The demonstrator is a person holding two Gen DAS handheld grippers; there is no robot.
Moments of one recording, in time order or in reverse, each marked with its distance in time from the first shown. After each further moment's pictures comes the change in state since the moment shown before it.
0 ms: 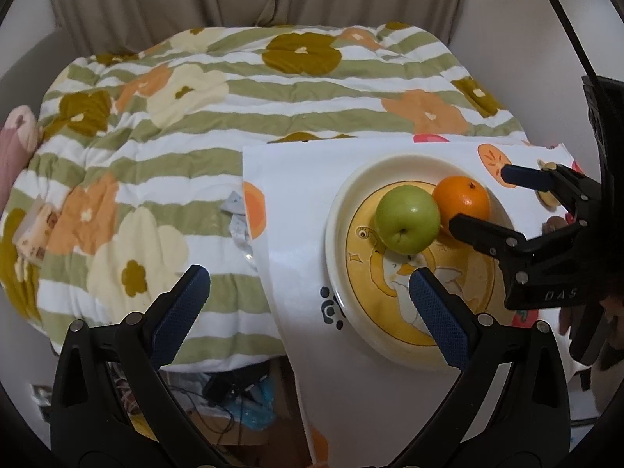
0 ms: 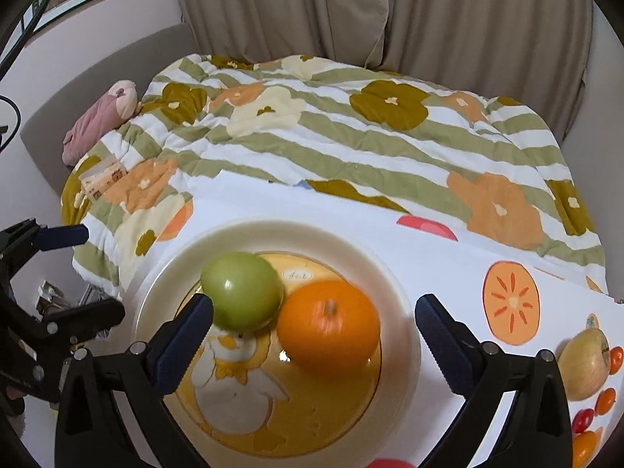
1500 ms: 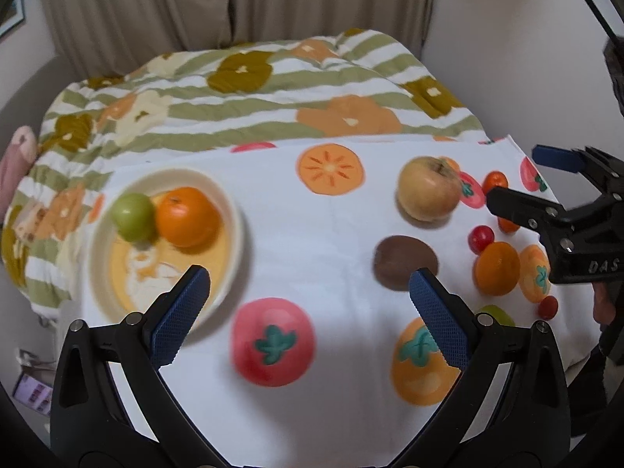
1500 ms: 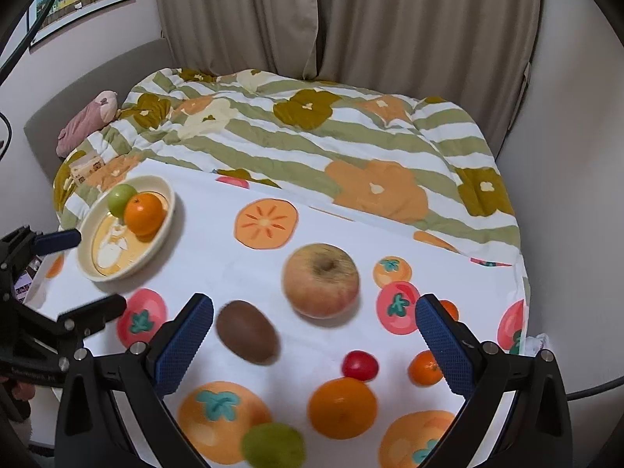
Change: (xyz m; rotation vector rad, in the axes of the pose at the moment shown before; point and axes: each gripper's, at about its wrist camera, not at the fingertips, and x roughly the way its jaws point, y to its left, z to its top) left arm -0.012 -0.297 -0.006 -0.015 -0.040 0.060; right arm -0.143 -0.233 -0.088 -0.023 -0.040 -0.047
